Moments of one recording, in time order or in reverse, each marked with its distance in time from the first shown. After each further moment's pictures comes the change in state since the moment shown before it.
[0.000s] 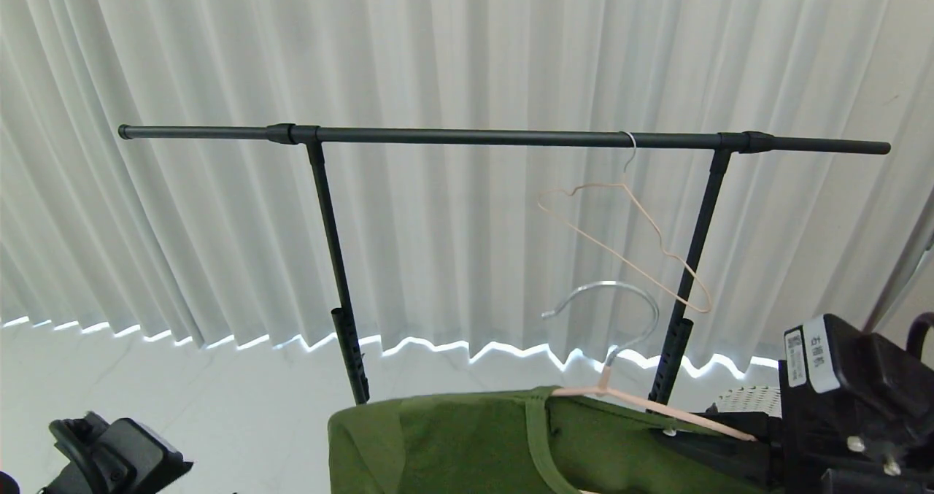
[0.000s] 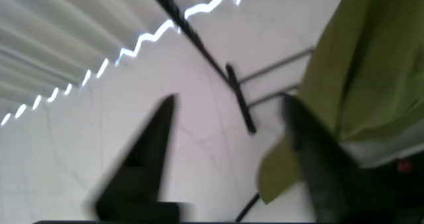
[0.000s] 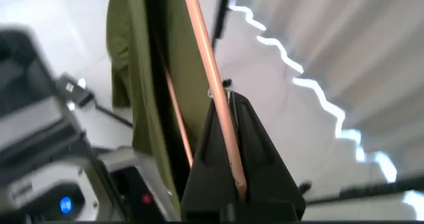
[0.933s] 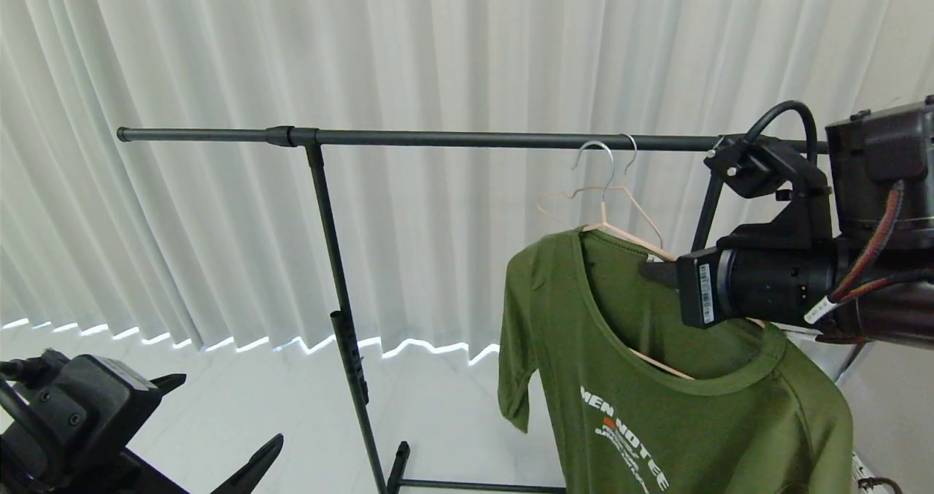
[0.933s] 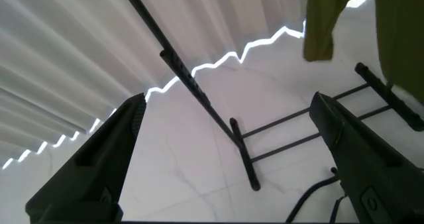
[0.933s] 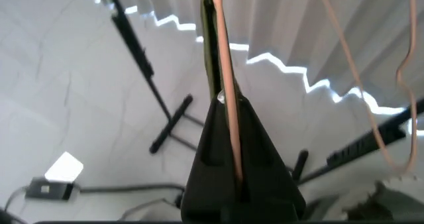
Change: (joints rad) left arm -0.008 0.018 -0.053 -0.199 -0.007 0.066; right arm -0.157 0.249 -0.509 0.303 -0.294 0.403
